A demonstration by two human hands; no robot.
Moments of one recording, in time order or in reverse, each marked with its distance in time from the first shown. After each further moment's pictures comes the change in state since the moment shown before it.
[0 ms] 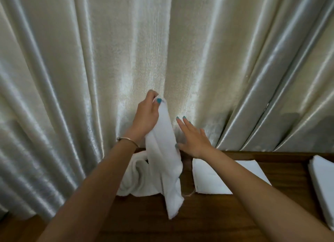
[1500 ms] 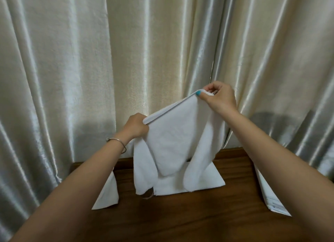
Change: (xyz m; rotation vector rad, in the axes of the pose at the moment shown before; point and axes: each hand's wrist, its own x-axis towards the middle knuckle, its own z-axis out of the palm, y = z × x) left_hand -0.024 0.092 0.102 0.345 -0.430 -0.100; right_hand -0.114 0.126 -0.203 0.490 0.853 0.256
